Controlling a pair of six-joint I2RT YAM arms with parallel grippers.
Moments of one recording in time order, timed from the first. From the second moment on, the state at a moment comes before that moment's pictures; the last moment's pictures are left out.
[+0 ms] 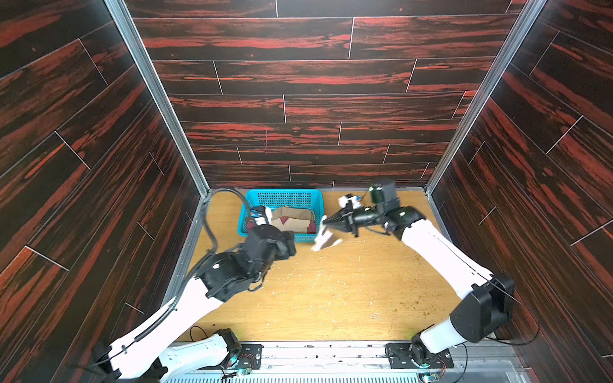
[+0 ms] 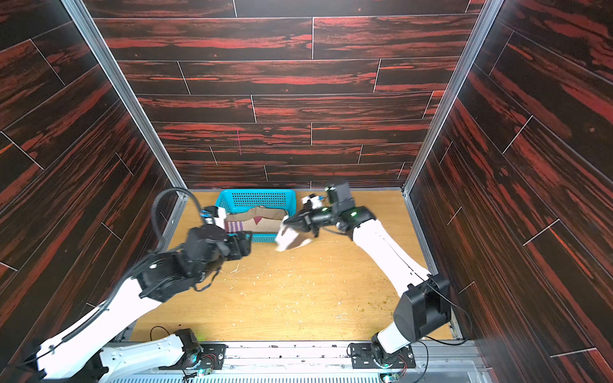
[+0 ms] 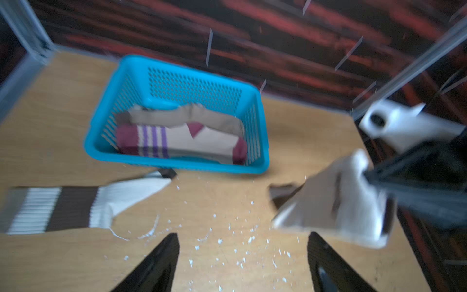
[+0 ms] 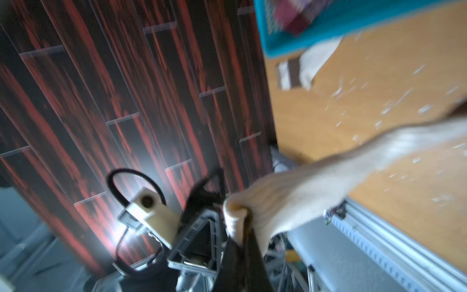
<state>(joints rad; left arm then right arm) -0.82 1.01 1.26 -0.82 -0.49 -0.70 0.54 1.54 1.41 -0.39 -0.98 1.35</state>
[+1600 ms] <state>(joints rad) -0.89 1.40 1.12 -0.71 -0.31 -0.96 -0.17 1.49 0.97 -0.45 -0.78 1.09</state>
